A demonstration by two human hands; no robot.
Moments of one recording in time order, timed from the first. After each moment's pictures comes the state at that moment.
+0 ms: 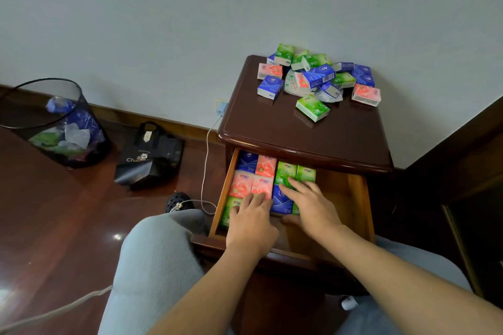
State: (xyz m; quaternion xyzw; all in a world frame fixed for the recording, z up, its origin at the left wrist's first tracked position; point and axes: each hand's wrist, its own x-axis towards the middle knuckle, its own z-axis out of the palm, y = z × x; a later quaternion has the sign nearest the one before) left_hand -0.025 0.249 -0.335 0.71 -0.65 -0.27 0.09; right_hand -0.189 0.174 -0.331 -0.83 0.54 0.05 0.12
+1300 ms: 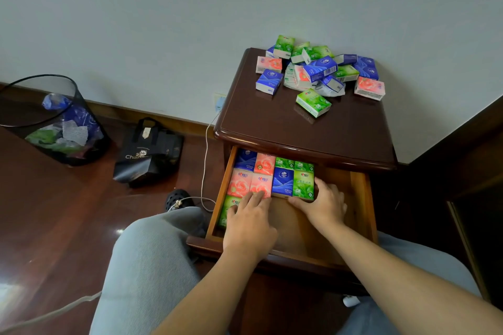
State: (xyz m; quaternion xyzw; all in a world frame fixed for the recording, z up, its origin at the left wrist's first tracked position) left_hand -0.028 0.251 -0.329 0.72 -0.63 -0.28 0.08; right_hand -0.203 0.160 -0.367 -0.60 0.76 -0.11 0.22
